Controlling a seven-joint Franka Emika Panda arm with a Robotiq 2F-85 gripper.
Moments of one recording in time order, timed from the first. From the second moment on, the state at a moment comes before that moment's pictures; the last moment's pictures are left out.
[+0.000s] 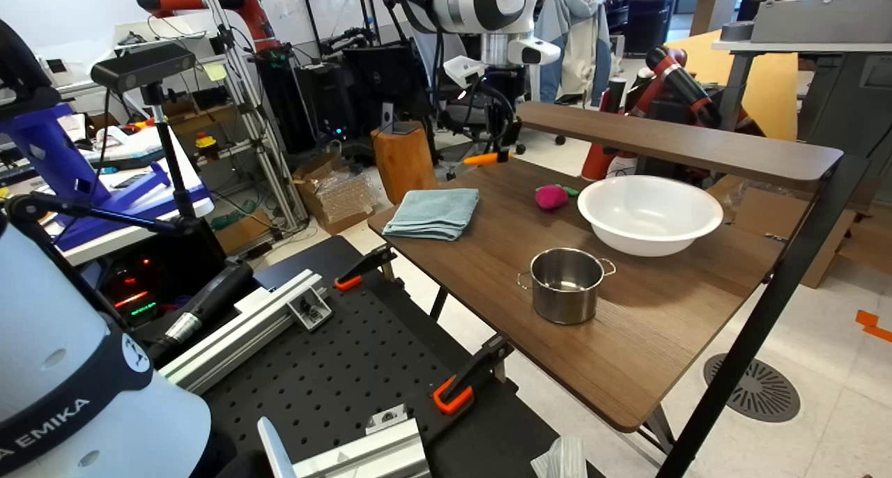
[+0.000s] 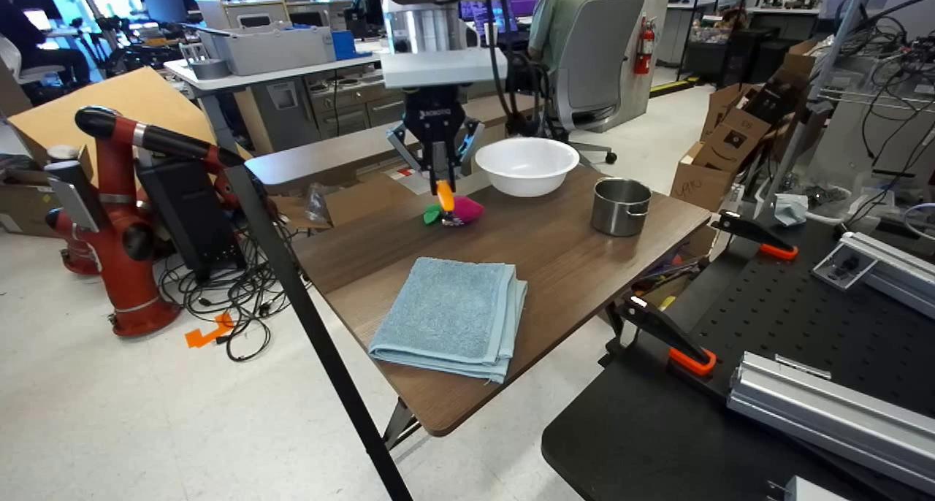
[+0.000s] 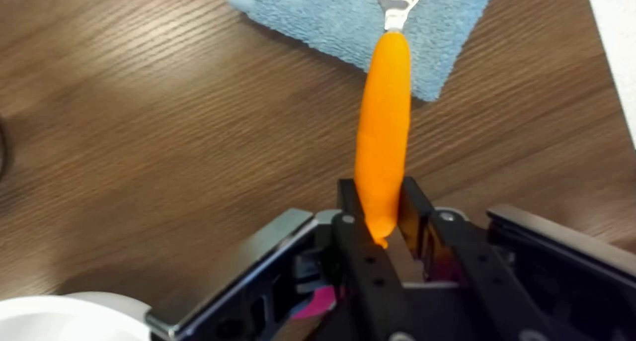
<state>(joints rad) 0.22 0.71 0.04 -1.62 0.04 2.25 0.64</state>
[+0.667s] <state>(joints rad) 0.08 0.52 0.00 -2.02 0.13 2.47 0.46</state>
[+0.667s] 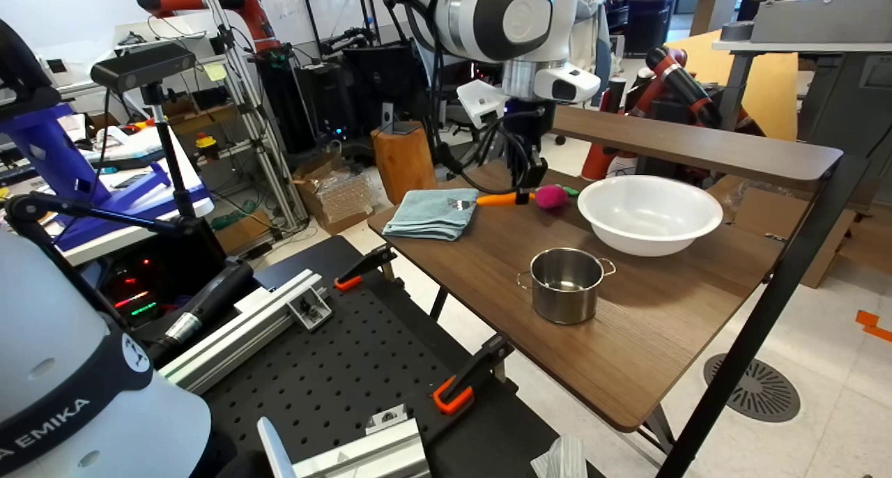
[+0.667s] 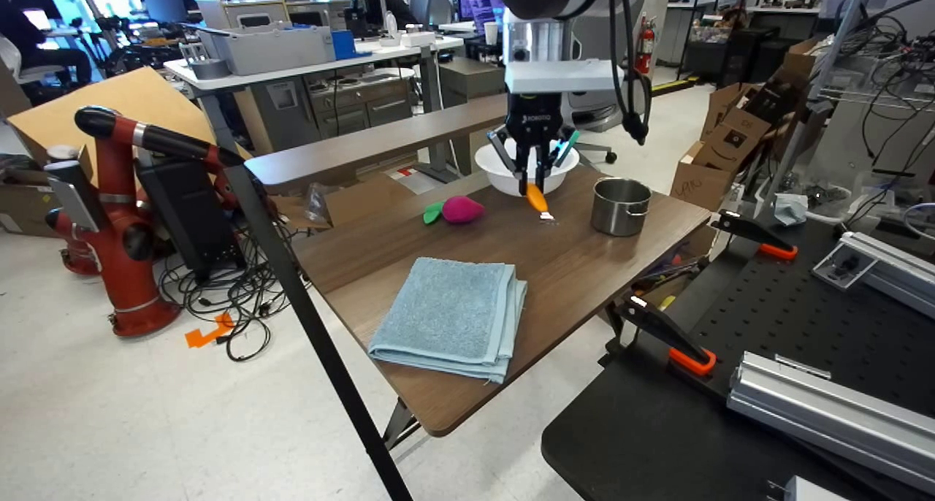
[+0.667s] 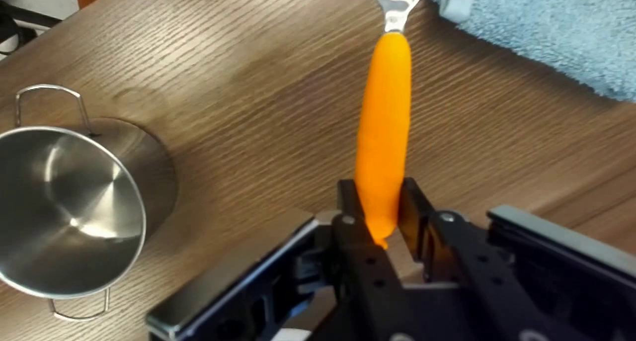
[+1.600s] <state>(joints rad) 0.05 0.61 -0.02 -2.07 0.17 2.59 0.42</state>
